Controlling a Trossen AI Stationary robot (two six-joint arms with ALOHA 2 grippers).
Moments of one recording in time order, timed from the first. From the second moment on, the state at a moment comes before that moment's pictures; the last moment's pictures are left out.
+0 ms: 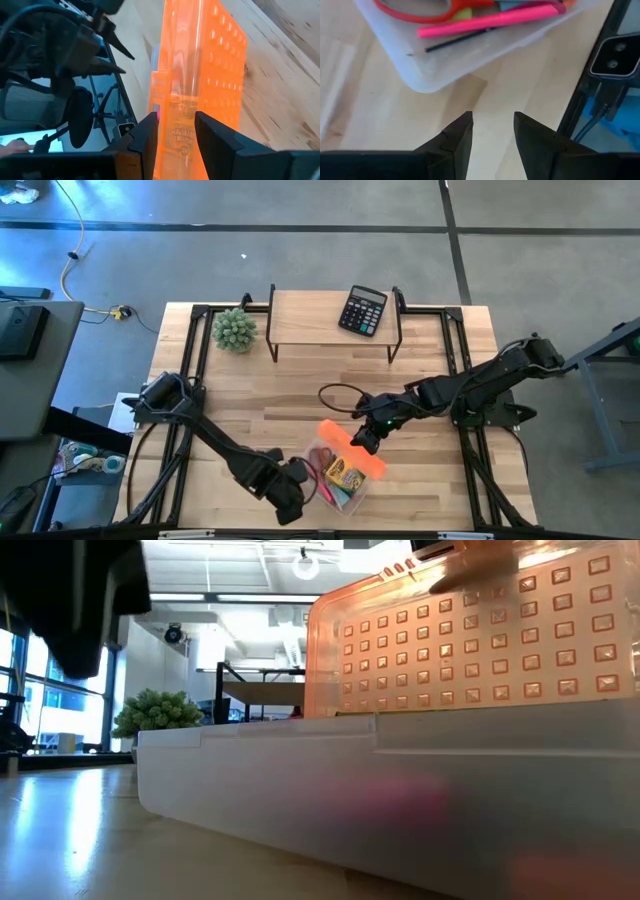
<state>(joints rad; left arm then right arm) -0.53 1.97 1.50 -0.80 -0.12 -1.05 0.30 1.41 1.00 -0.30 -0.12 1.03</state>
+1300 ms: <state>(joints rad) -0.44 2.02 1.39 -0.48 -0.29 -1.15 0.43 1.50 1.00 -0.13 -0.02 1.16</state>
